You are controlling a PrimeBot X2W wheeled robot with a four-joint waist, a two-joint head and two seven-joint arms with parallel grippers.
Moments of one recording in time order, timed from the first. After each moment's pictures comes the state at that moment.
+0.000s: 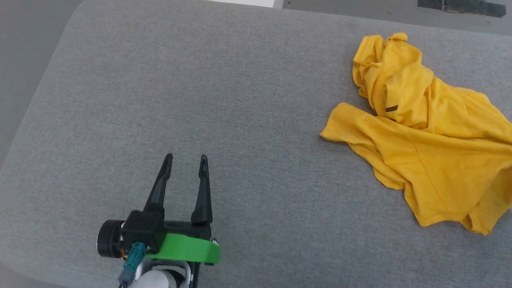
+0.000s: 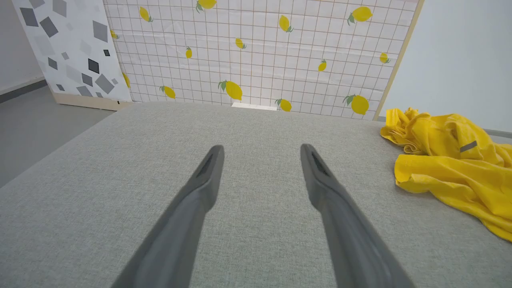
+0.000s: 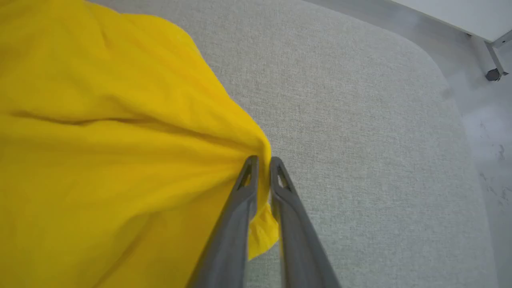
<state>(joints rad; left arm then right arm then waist) -0.03 0.07 -0.25 -0.09 -0.17 0.11 -0.26 -0.24 -0.31 -0.35 0.13 0.01 0.13 0.52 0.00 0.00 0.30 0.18</state>
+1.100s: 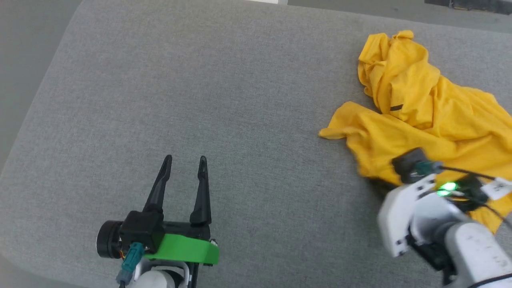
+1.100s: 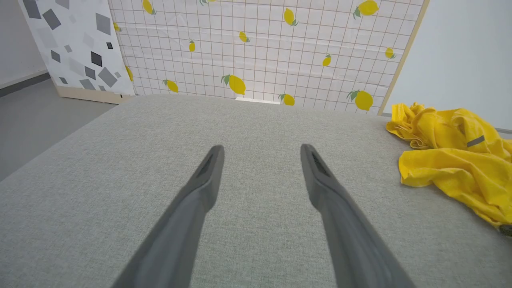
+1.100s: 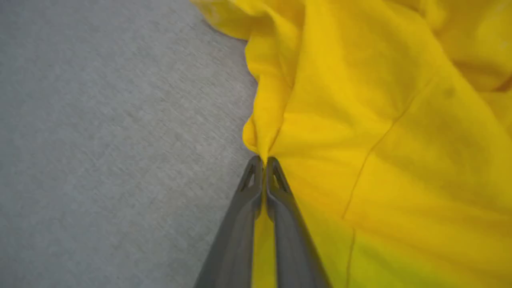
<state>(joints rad) -0.03 0.06 -0.23 -0.09 -0.17 0.08 -0.26 -0.22 -0.33 0.27 -0.01 0.25 0.13 0.60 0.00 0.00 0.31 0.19</state>
